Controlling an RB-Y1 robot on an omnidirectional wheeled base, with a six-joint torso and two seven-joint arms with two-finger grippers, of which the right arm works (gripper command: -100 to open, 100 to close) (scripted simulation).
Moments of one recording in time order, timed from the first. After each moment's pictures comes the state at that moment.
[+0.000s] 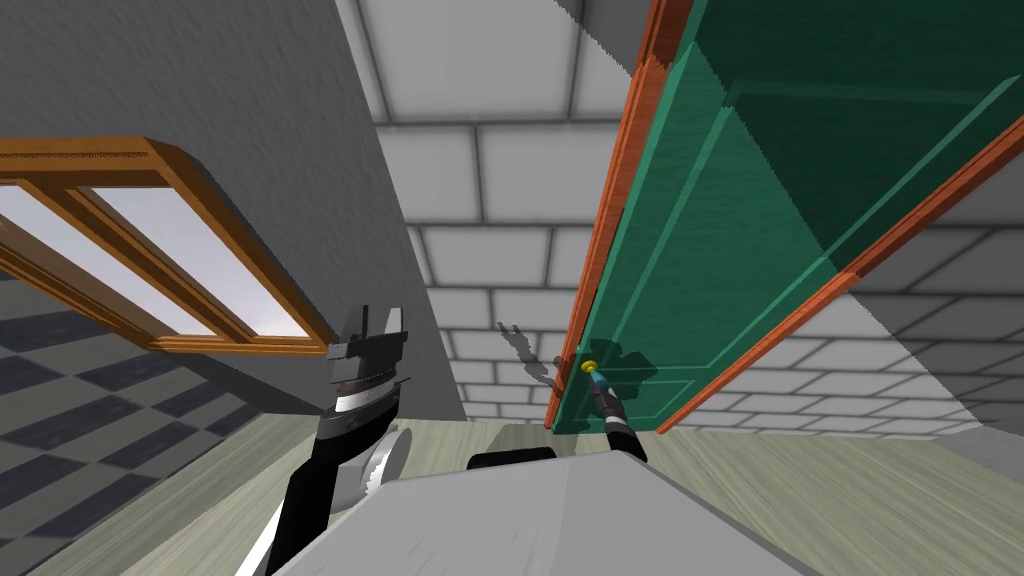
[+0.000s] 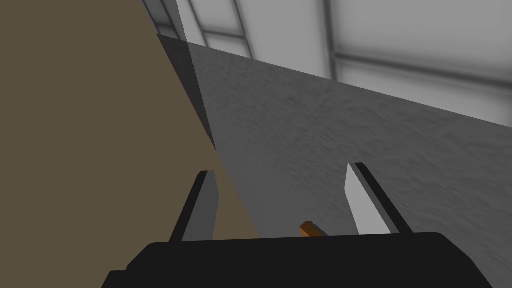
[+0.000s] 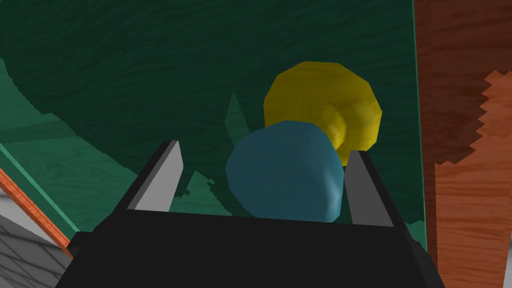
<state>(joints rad) 0.16 -0.02 -0.49 -0.97 0.27 -0.61 0.91</state>
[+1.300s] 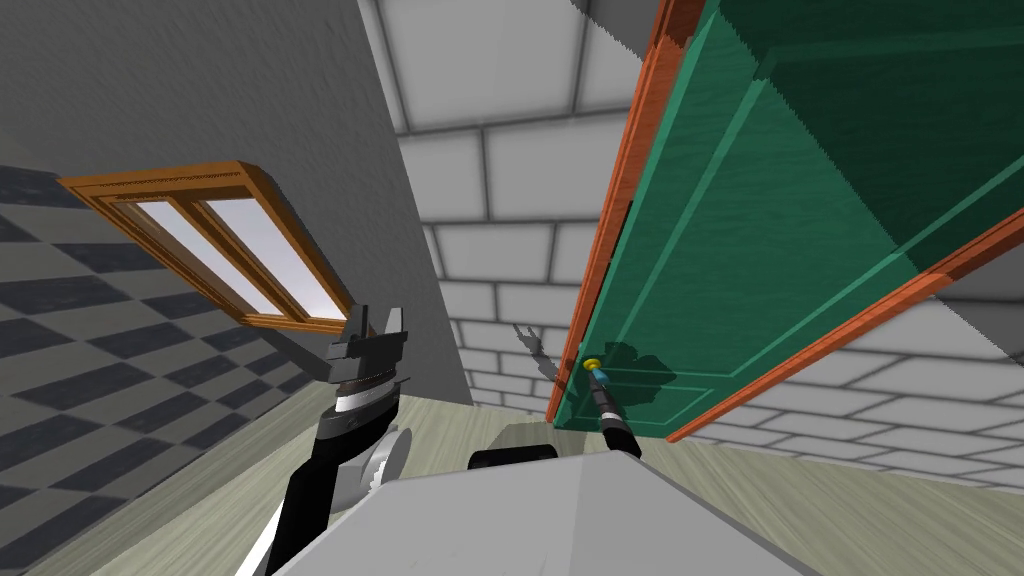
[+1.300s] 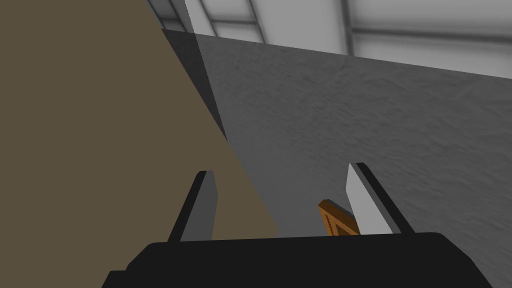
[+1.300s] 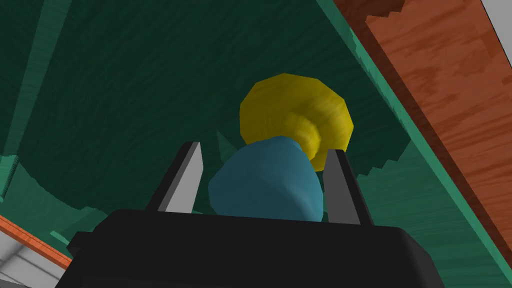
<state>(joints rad) 0.16 -0.05 -0.40 -0.95 0.15 -0.64 0.58</state>
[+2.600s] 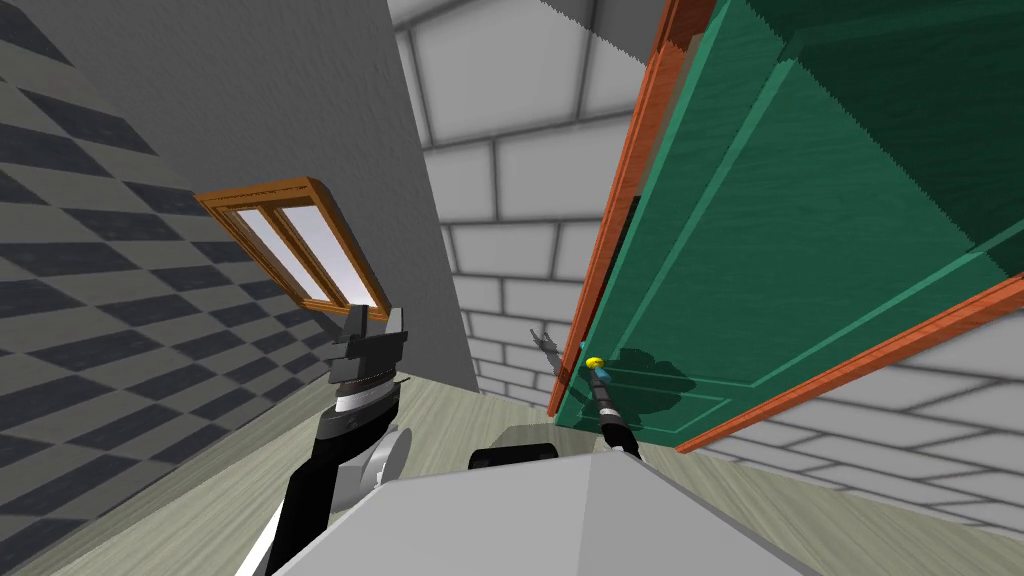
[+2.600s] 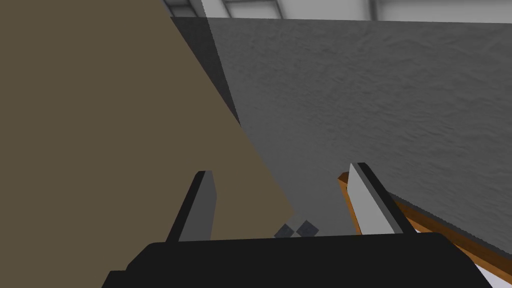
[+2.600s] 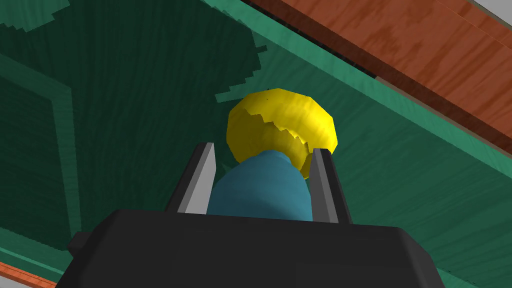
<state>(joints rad) 0.15 -0.10 -0.31 -0.93 0.02 -0.66 0.27</state>
